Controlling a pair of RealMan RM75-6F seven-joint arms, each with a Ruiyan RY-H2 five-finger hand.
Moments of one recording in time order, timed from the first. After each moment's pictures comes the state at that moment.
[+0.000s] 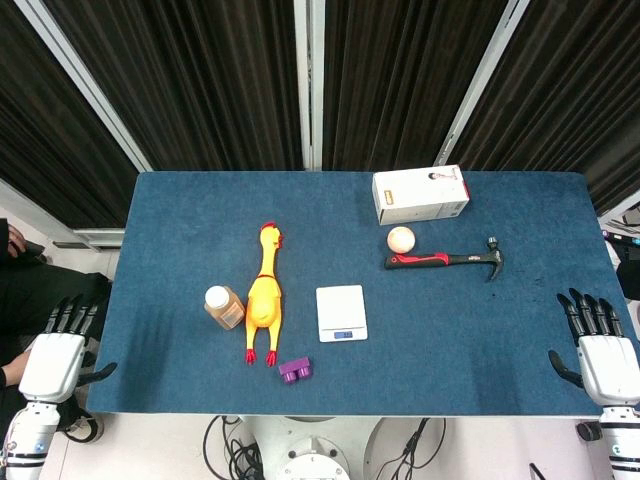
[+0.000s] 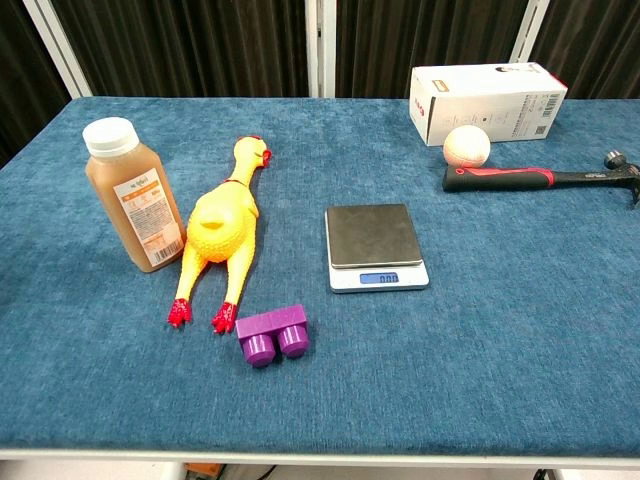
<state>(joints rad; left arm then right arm) -0.10 -1.21 0.00 -1.58 1.57 1.49 0.10 0.04 -1.16 0.04 -1.50 -1.50 1.47 -0.03</state>
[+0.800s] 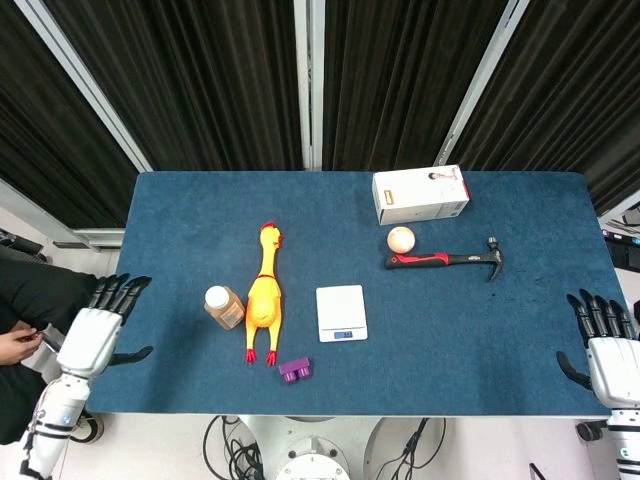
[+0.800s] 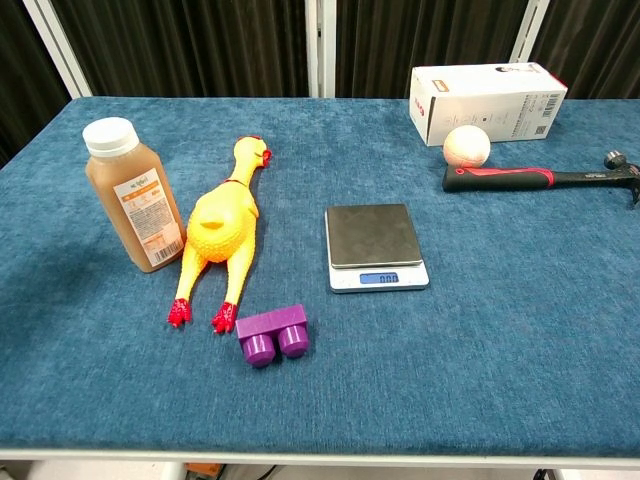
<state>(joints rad) -0.24 -1.19 -0.05 -1.66 1.61 1.36 0.02 0.03 -1.16 0.04 -1.48 -1.49 1.49 0.00</state>
